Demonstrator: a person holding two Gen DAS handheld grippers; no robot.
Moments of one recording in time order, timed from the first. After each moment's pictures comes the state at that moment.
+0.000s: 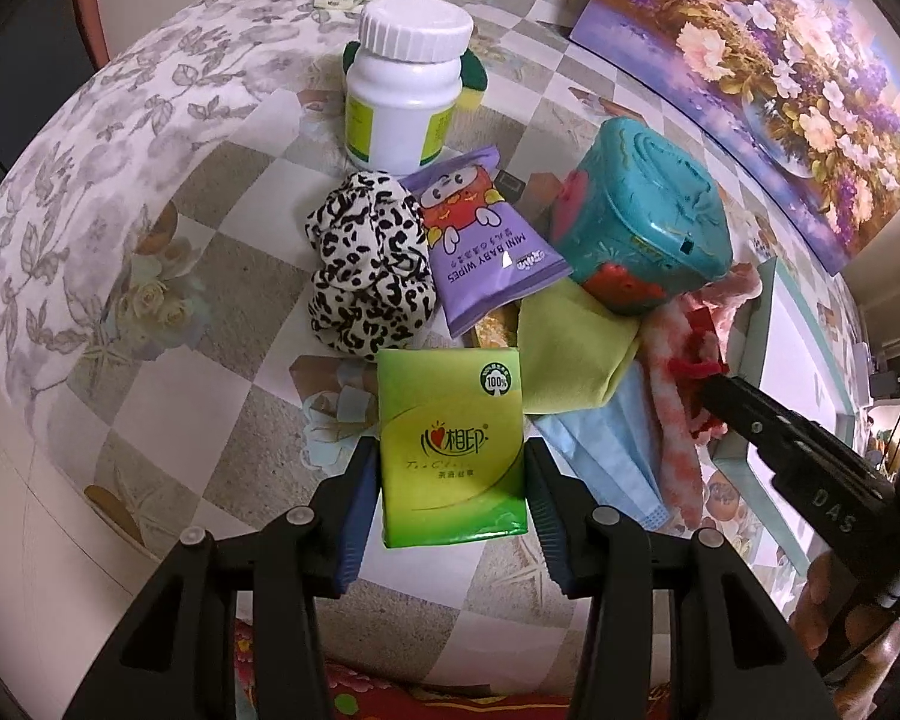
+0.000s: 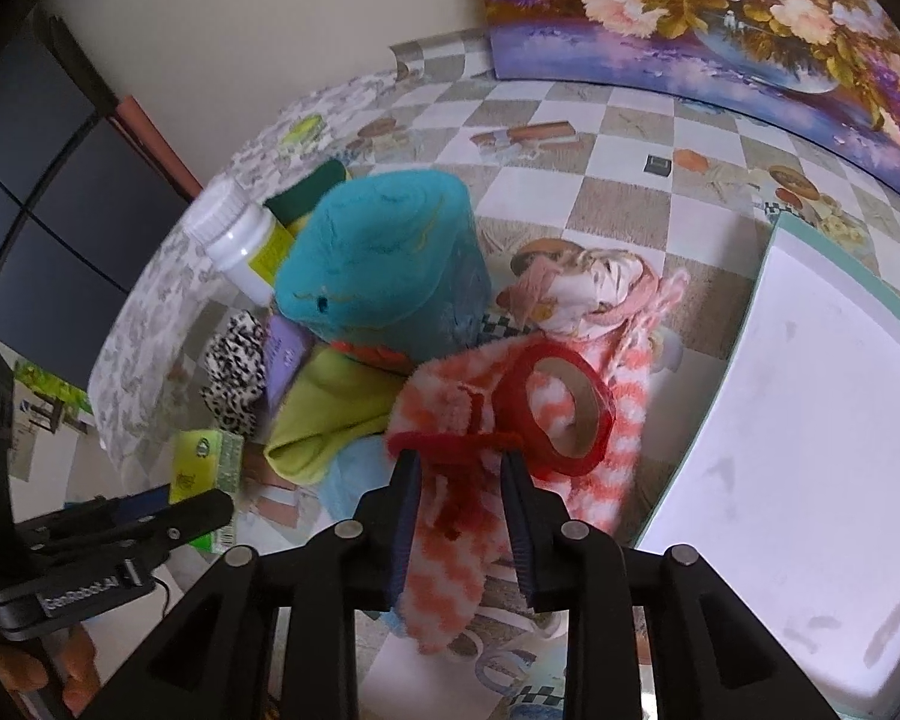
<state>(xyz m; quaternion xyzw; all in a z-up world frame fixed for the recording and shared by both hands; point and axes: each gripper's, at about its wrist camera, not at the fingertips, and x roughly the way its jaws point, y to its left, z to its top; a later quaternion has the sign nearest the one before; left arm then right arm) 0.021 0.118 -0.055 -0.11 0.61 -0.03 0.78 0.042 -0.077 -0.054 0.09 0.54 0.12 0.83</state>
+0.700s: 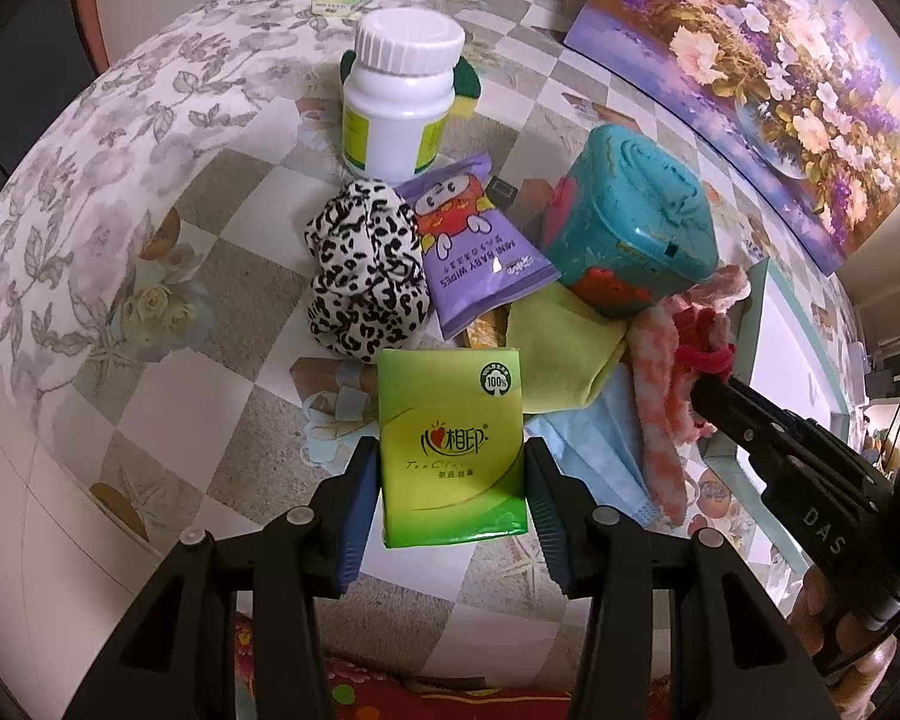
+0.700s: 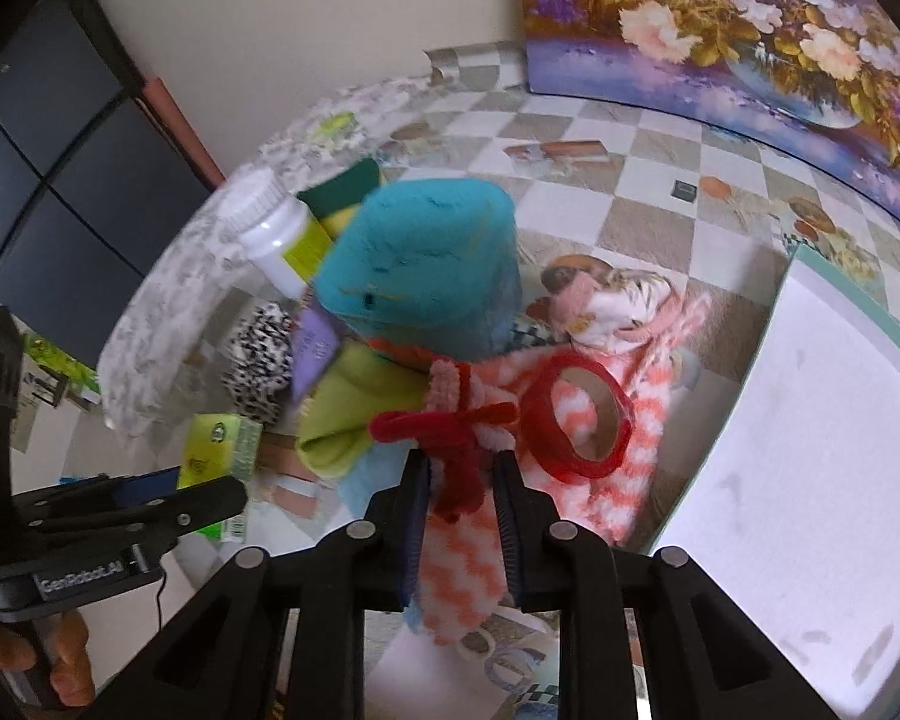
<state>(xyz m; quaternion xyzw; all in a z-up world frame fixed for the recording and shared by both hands) 0.020 0.121 -0.044 -0.12 0.60 -0.04 0.79 0.033 -0.068 -0.041 0.07 0.52 0.15 0.84</state>
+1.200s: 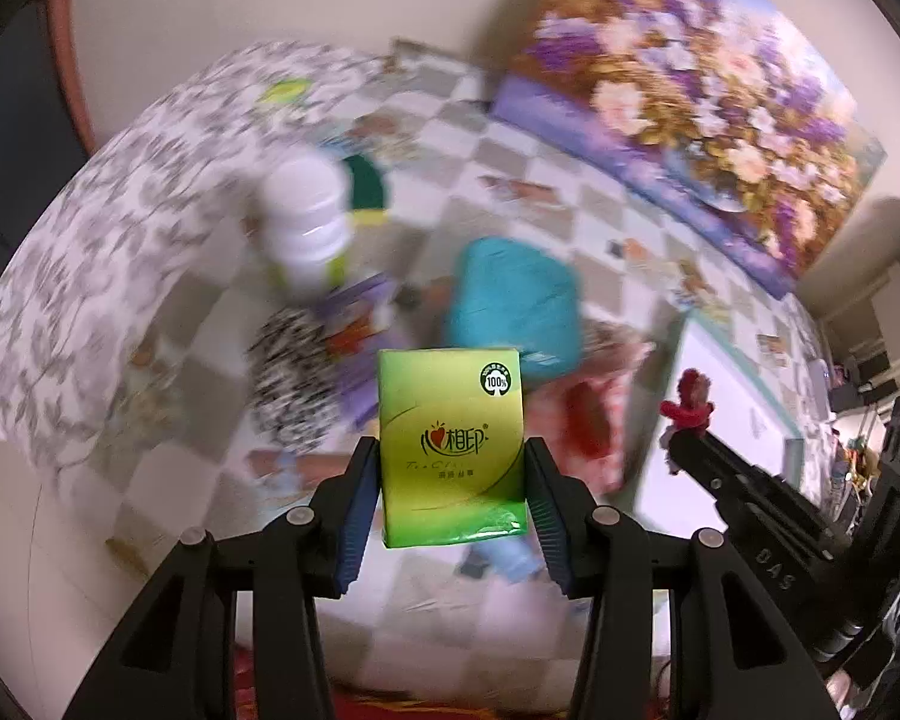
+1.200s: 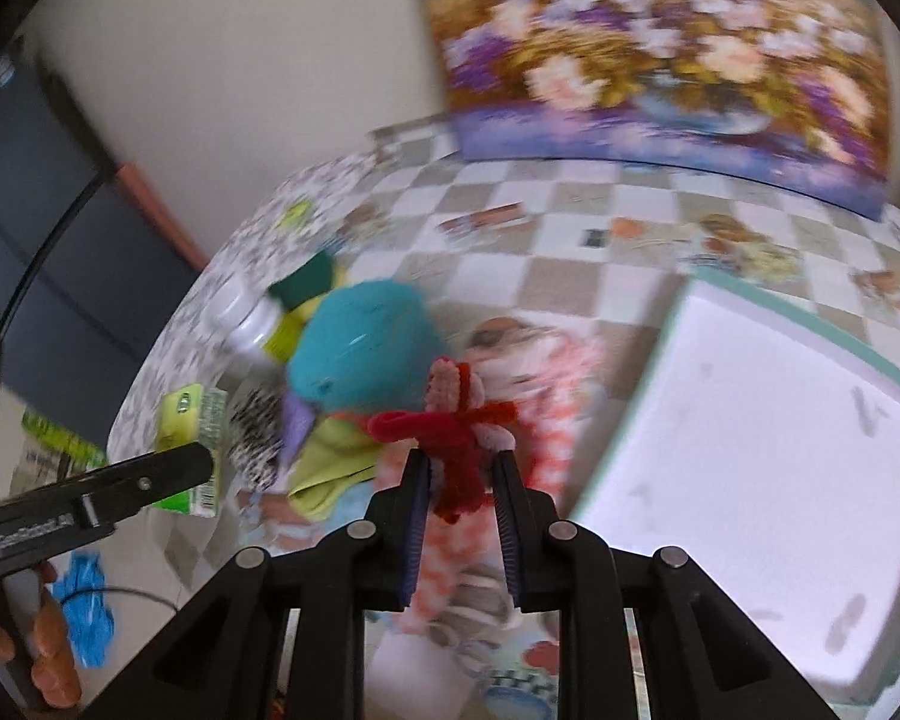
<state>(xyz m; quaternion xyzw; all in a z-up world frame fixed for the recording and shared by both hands) 0.037 0.074 0.023 -0.10 0.55 -0.07 0.83 0.021 -0.127 0.000 0.14 0.47 0.08 0.87</state>
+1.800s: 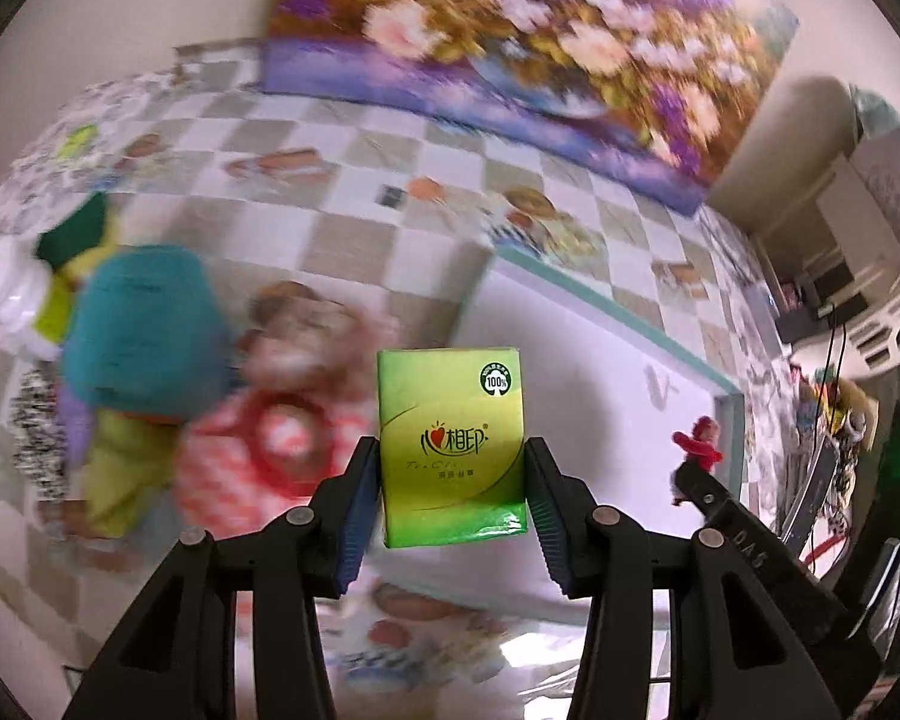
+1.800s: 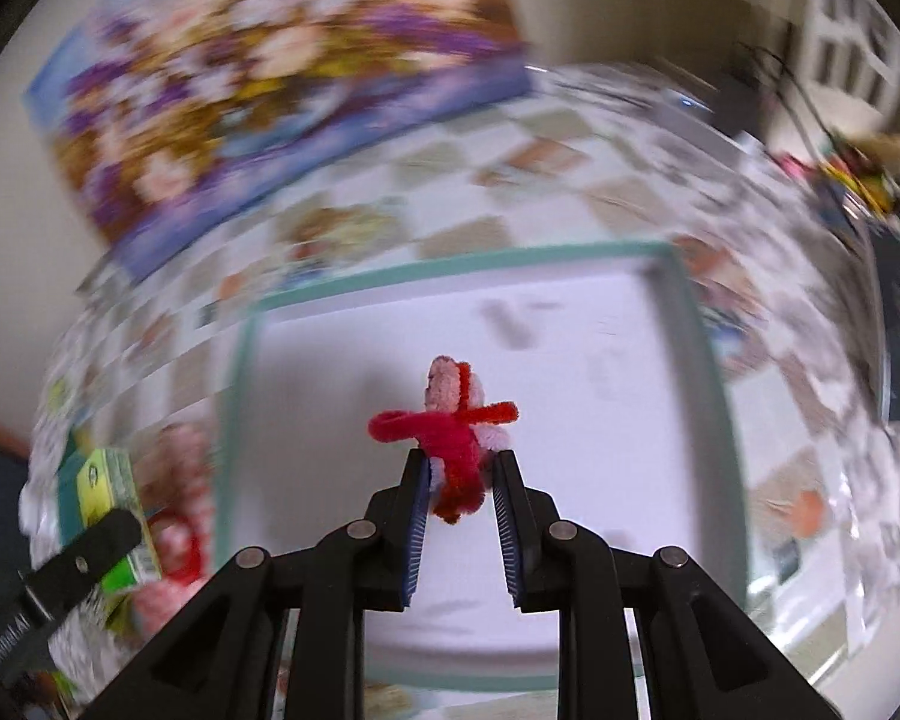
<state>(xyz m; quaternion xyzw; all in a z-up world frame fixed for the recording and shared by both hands) 0.056 -0.113 -0.015 -0.04 0.56 -0.16 0.81 -0.021 -0.312 -0.033 0.26 0.49 -0.22 0.80</state>
